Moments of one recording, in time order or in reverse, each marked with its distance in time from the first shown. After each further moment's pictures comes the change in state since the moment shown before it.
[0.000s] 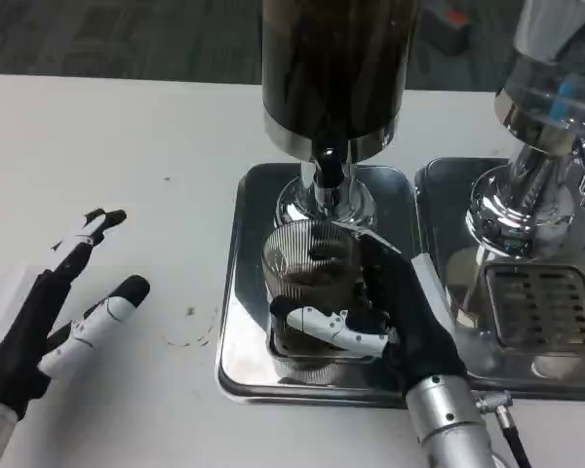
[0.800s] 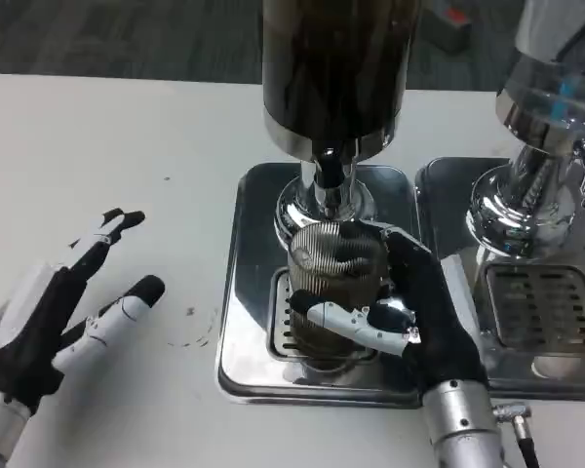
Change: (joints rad) left arm -0.023 0.000 -0.034 0.009 0.000 0.000 -0.010; right arm 0.034 0.002 -0.015 -0.037 -0.020 -0.001 -0.078
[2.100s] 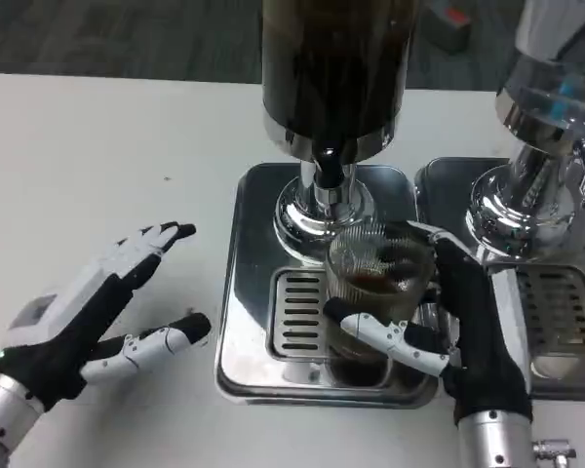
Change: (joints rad) left arm -0.025 0.100 -0.080 -0.063 0.198 -0.060 0.033; right arm 0.177 -0.010 -0.003 -0.222 -0.090 -0.010 -0.085
